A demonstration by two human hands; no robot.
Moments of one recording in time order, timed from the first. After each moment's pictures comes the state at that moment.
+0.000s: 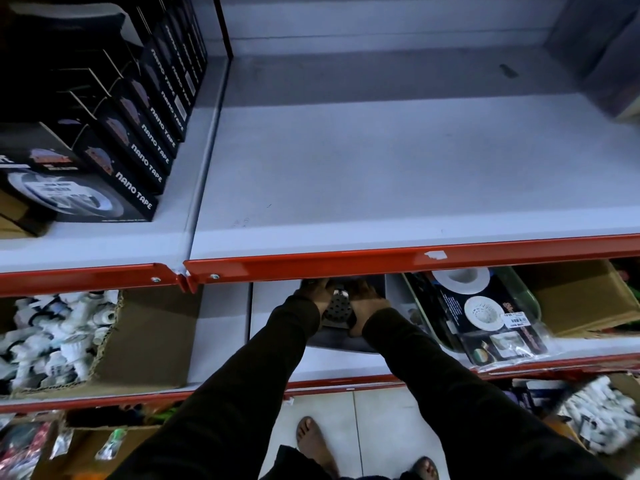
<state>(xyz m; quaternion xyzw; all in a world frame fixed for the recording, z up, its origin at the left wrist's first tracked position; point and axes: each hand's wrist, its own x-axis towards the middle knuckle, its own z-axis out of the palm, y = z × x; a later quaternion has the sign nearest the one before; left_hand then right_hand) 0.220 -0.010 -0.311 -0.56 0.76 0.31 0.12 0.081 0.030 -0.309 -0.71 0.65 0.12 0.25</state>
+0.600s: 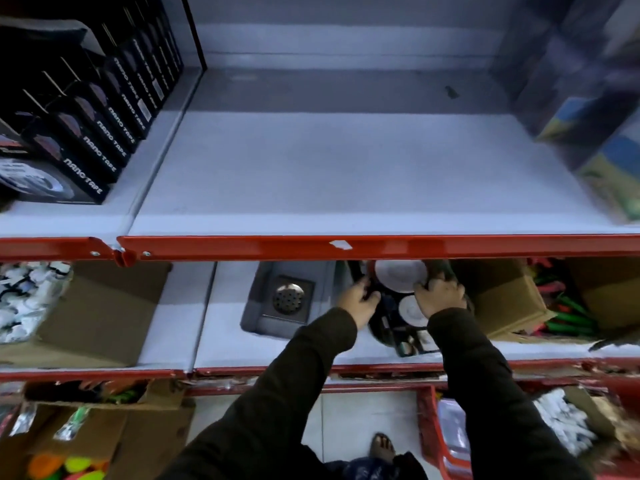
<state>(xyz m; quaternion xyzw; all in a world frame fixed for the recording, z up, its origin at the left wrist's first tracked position) 0.040 0.069 -0.253 -0.57 0.52 0.61 -0.18 -0.130 0.076 -0.243 -0.44 0.87 -0.08 0.22</state>
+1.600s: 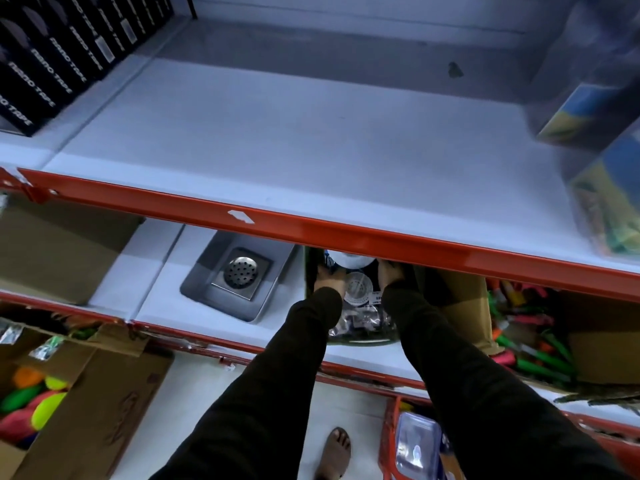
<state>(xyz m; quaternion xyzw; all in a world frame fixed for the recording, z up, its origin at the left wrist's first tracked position) -0.059 0.031 -0.299 -0.74 0.26 0.54 -0.31 -0.172 -0.001 -0.311 -0.42 0.71 -0.33 0.45</state>
